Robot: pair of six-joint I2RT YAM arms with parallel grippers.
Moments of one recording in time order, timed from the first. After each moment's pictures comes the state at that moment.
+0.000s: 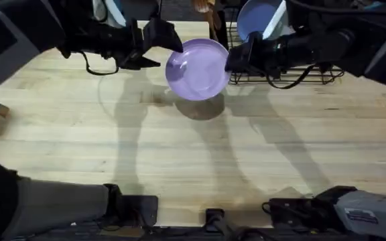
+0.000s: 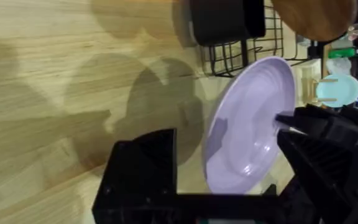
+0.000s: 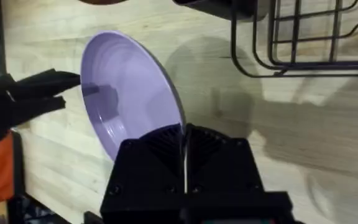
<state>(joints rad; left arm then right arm) 0.09 1.54 1.19 -0.71 0.86 -0.17 0.39 1.42 1.13 -0.56 -0.28 0.61</state>
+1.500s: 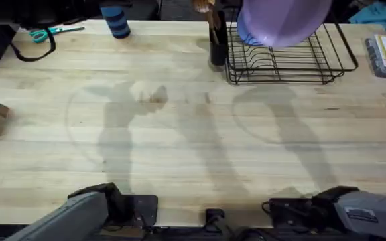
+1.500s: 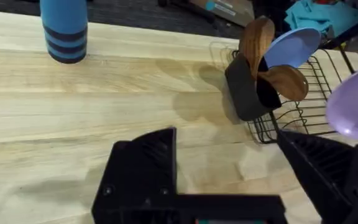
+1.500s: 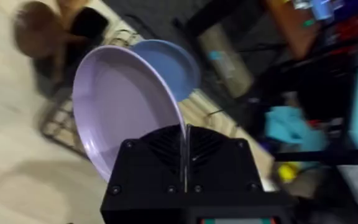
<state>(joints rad) 0.25 1.22 1.29 -0.72 0.58 -0.06 0.32 1.42 1.68 -0.81 0.30 -0.61</state>
